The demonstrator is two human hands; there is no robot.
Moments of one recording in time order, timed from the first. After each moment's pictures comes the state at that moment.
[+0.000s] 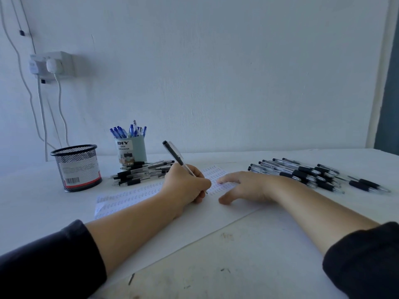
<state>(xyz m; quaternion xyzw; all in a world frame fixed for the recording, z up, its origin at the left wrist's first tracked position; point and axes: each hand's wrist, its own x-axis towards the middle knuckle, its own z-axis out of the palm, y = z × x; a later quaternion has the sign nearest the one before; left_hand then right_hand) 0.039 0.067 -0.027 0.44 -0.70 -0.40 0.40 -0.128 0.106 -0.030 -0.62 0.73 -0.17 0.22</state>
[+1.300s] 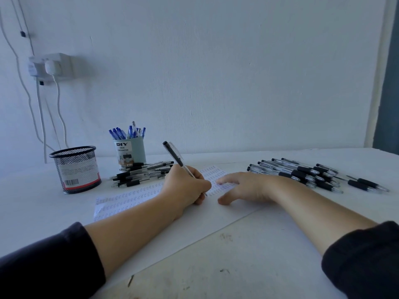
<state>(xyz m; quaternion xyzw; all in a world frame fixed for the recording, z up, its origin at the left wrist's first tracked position) 0.038 0.068 -0.027 0.45 -0.71 -0.39 0.39 -0.128 0.106 -0.030 -0.62 0.73 -0.16 0.23</state>
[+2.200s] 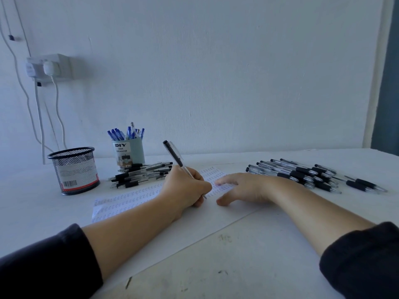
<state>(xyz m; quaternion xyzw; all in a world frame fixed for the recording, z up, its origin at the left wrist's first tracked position) 0.037 0.070 -0.027 0.44 -0.72 -0.38 0.38 -0.126 0.108 -0.029 -0.62 0.73 -0.17 0.22</state>
